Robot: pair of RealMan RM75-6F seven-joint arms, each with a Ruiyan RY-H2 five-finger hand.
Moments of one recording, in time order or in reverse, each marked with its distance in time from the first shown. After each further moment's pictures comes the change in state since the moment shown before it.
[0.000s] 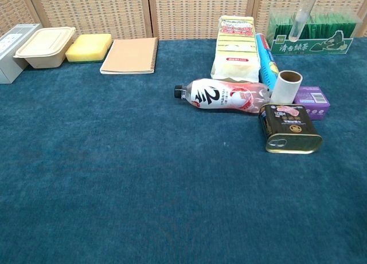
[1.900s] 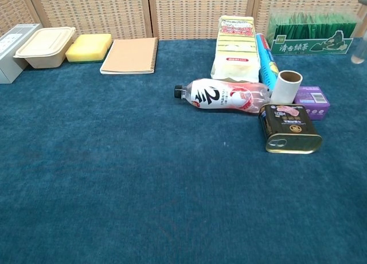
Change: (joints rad) left arm -0.001 0.007 0.014 -0.009 0.004 0.000 -0.007; right arm -0.169 0.293 -0.116 -0.277 -0.025 -0.006 0.003
